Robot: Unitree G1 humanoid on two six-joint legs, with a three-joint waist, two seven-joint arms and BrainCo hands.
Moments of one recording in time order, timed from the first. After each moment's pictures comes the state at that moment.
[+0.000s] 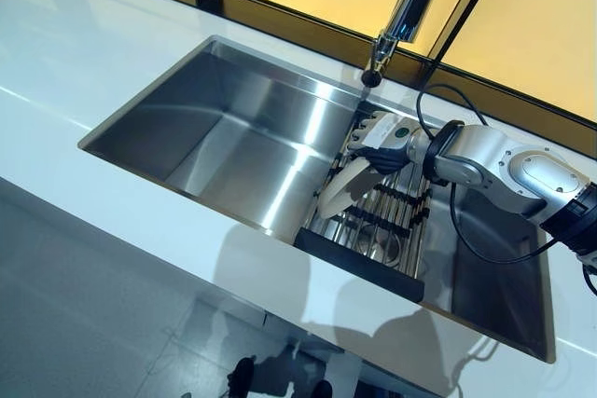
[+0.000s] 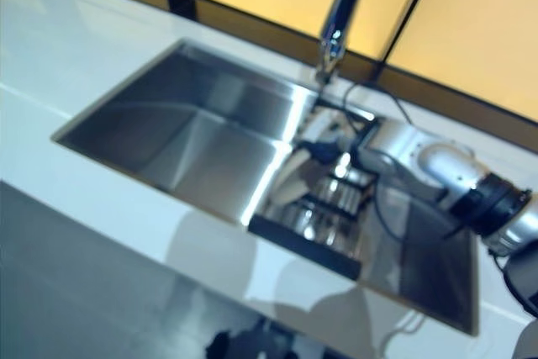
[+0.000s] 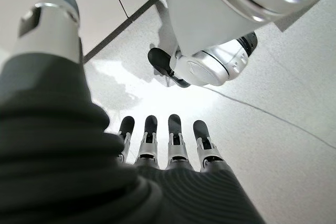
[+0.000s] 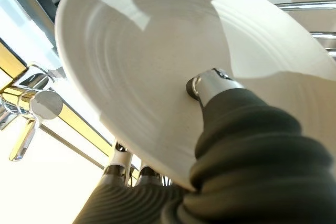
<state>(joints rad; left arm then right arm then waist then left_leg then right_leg) -0.02 0.37 -0.04 1.20 -0.61 0.11 -0.10 -1.22 -1.08 0.90 0.05 -0.59 -0.21 0.29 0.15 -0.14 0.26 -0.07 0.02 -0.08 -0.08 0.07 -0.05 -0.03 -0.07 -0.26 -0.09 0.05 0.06</state>
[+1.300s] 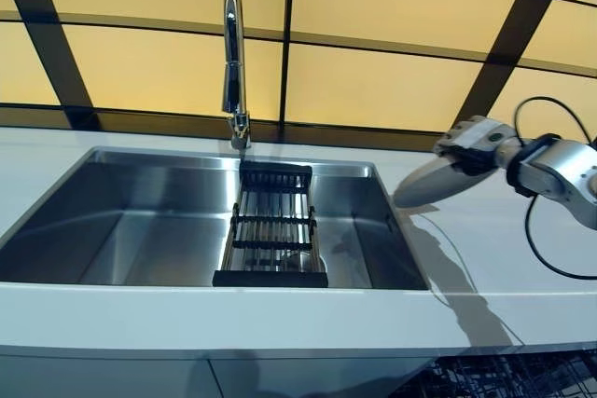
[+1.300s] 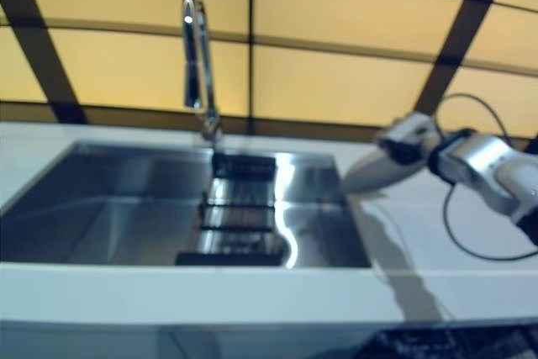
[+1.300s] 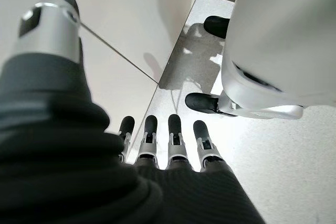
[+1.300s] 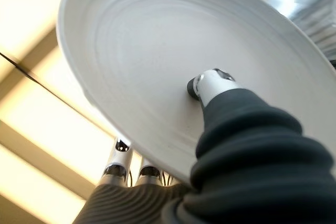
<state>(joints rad) 0.03 0.29 -0.02 1.21 -0.49 0.15 -0.12 -0.90 -1.35 0.69 0.32 -0.59 -0.18 0.13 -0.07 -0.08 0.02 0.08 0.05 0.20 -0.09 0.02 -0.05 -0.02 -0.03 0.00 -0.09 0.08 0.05</state>
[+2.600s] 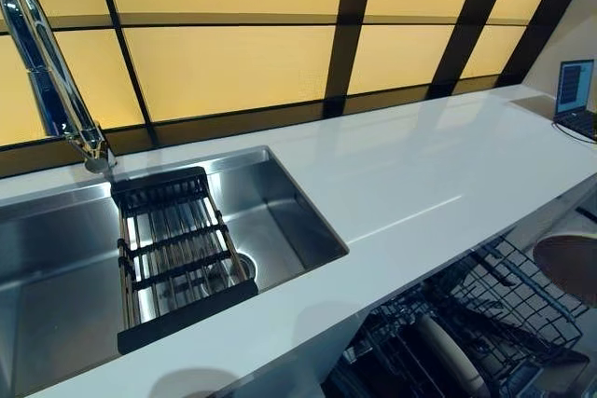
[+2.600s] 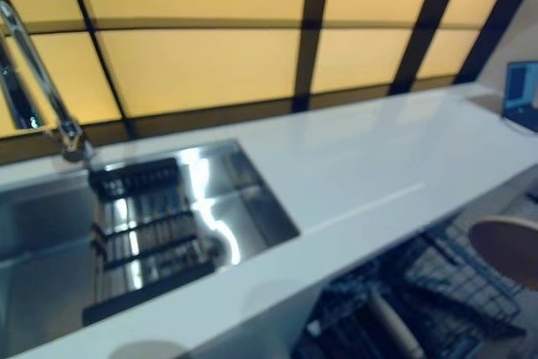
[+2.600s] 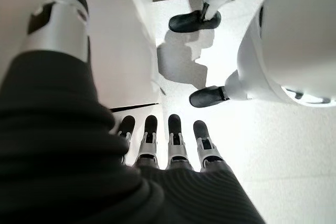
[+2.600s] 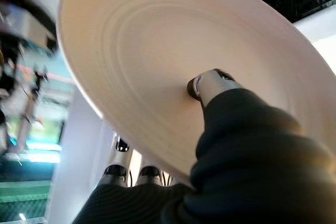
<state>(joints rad) 0.02 0.31 -0.02 1.19 -0.44 0.22 -0.11 0.24 -1.17 -0.33 0.44 -0.33 -0.01 0.02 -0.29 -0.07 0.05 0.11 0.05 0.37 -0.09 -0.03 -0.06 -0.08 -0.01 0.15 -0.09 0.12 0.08</state>
